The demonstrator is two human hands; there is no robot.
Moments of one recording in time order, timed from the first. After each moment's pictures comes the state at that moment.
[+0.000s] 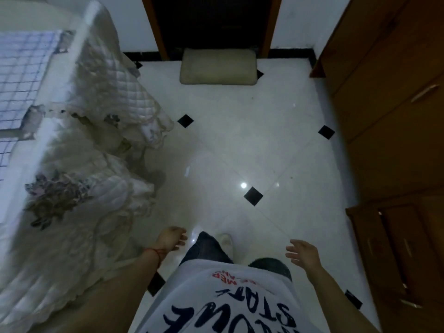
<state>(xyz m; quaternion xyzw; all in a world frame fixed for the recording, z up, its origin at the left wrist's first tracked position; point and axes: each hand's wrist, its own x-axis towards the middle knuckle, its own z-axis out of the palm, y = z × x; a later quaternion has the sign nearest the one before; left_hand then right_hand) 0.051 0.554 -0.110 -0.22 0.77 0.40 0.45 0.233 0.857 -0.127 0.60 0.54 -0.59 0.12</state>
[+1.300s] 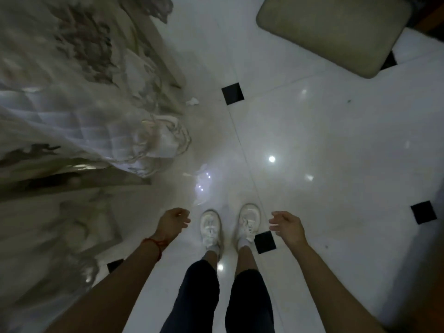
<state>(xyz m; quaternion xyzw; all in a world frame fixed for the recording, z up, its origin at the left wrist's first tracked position) -0.283 0.673 -0.309 -0.44 0.68 0.46 0.37 -0.288 0.960 -0.329 0.42 0.65 -0.53 0.34</state>
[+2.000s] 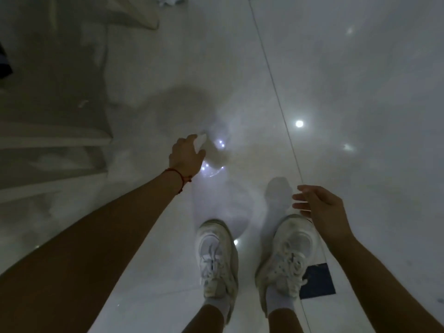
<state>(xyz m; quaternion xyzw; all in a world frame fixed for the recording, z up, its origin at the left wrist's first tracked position) -0.387 0.653 -0.746 -0.25 0.87 0.26 0.35 -0.327 0.932 -0.690 0.38 0.64 -0.58 0.32</state>
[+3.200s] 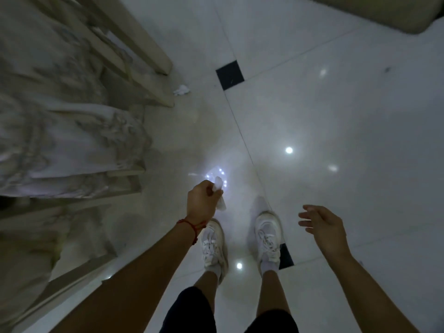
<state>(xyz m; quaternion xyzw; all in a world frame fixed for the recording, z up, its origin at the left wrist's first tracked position) -0.364 0.773 -0.460 -0.28 0.85 0.35 0.27 -0.316 1.025 -0.458 0.40 0.68 -0.56 0.26</state>
